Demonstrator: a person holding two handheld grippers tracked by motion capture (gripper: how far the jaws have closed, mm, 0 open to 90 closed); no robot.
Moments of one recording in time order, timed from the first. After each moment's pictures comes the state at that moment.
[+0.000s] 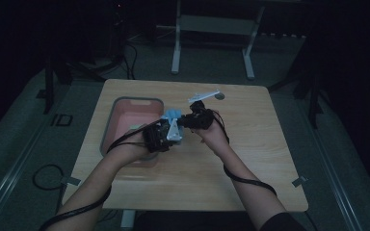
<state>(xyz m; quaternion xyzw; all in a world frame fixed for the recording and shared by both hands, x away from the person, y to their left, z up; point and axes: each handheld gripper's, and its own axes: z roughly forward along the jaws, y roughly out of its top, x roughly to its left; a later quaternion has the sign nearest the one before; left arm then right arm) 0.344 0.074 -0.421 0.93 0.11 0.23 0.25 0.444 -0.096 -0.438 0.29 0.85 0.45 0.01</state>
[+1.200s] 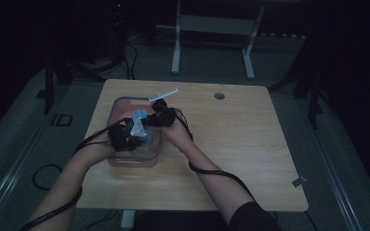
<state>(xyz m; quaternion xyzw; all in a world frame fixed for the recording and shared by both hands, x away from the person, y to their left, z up) 0.354 0.162 -0.451 0.94 0.18 0.21 0.21 0.460 0.015 -0.465 0.27 0.86 0.44 -0.01</state>
